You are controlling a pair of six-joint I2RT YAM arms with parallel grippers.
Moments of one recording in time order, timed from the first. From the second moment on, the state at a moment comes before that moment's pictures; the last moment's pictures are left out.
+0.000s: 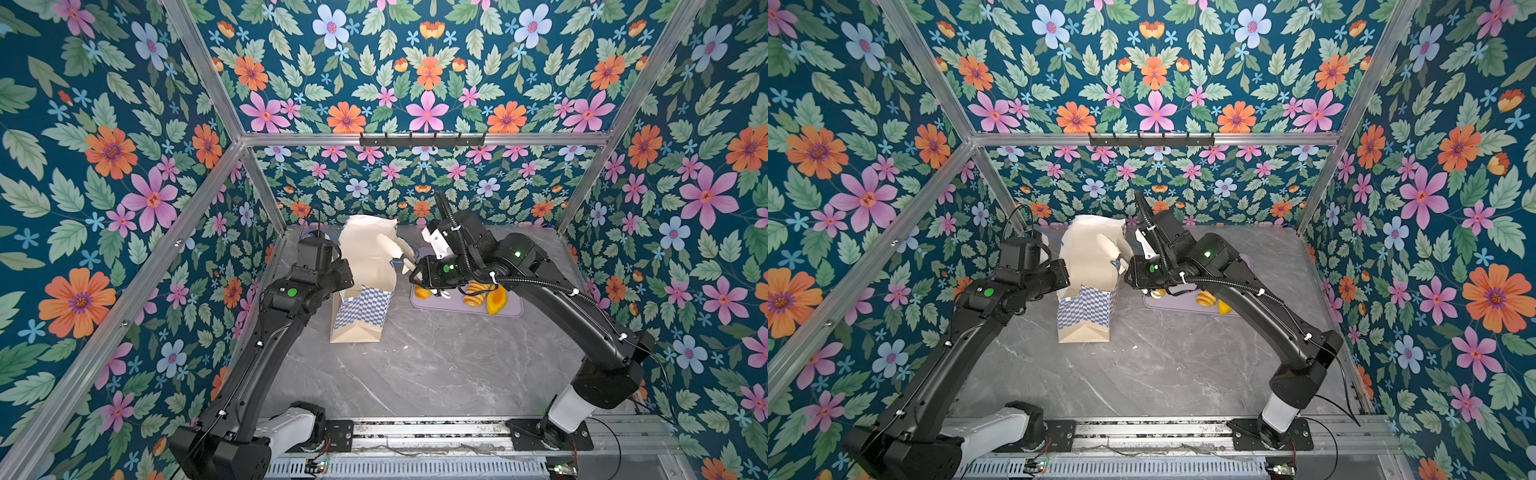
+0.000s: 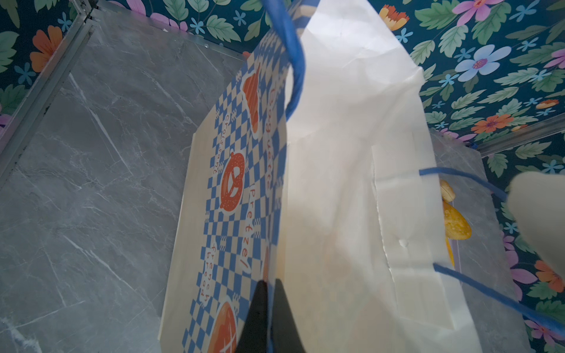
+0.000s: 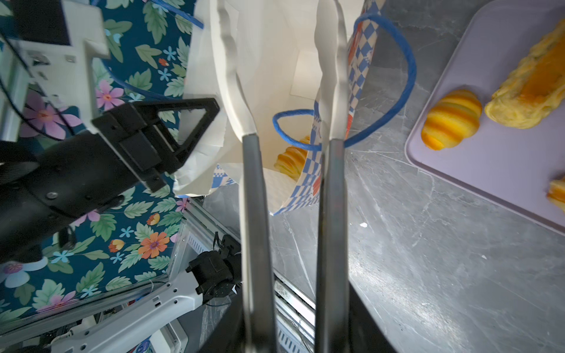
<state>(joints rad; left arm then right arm) -0.33 1.15 1.26 -0.80 -0.06 -0.48 0.84 1.66 2.03 -1.13 -0.18 0.65</state>
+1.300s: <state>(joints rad) -0.33 1.17 1.26 -0.80 -0.05 -0.48 0.26 1.11 1.28 -1.12 -0.16 0.61</state>
